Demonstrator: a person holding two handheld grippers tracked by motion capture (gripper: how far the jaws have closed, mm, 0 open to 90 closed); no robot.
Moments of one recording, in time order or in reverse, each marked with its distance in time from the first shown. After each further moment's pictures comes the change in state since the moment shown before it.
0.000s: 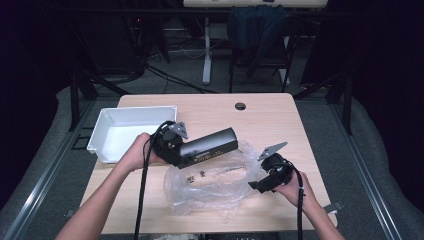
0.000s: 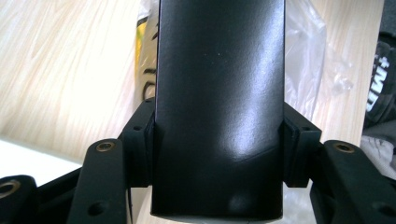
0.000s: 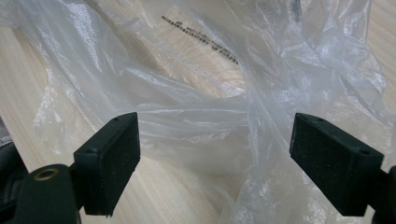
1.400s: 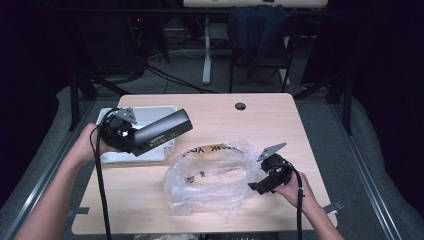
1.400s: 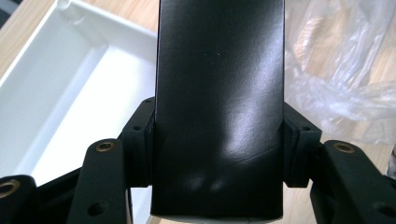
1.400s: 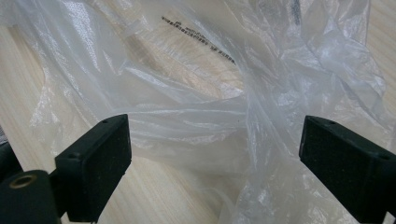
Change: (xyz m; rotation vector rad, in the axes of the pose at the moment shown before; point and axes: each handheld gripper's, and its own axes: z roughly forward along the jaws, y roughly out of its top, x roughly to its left) left arm 0.049 -0.085 -0.079 -0.001 0.127 -0.143; right arm 0.002 0.001 0.001 0.002 -0.017 -0.006
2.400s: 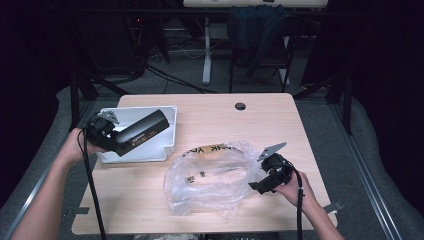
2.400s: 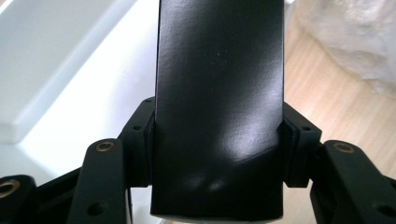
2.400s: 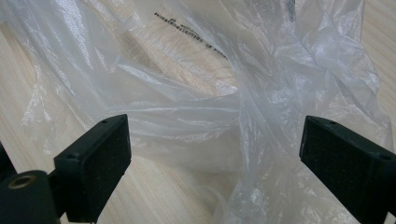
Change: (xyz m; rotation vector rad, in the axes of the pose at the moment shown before) left arm 0.058 -0.063 0.030 0.043 0.041 -0.140; right arm -0.002 -0.001 0.001 0.007 -0.011 0.004
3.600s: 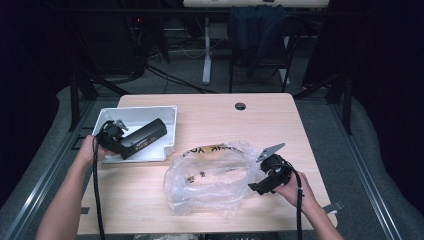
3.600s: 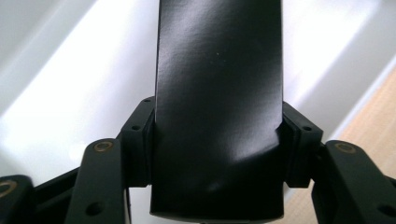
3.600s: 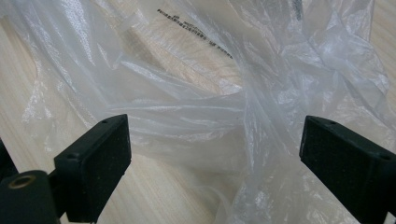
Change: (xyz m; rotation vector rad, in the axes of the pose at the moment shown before) left arm 0.035 -0.022 0.077 0.066 0.083 -0.059; right arm 0.002 0.000 0.002 0.011 0.000 -0.014
